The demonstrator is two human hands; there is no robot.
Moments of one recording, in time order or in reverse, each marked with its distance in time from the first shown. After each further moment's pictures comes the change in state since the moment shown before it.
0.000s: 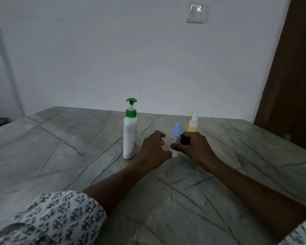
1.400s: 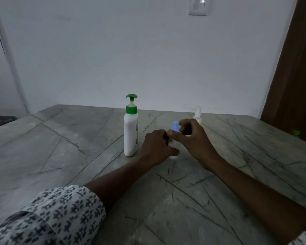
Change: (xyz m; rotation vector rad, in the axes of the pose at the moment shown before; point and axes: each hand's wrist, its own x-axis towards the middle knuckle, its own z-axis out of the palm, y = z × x) left_hand 0.002 0.007 0.001 0.027 0.015 0.066; right_hand 0.001 -0.008 0.010 0.462 0.087 0.012
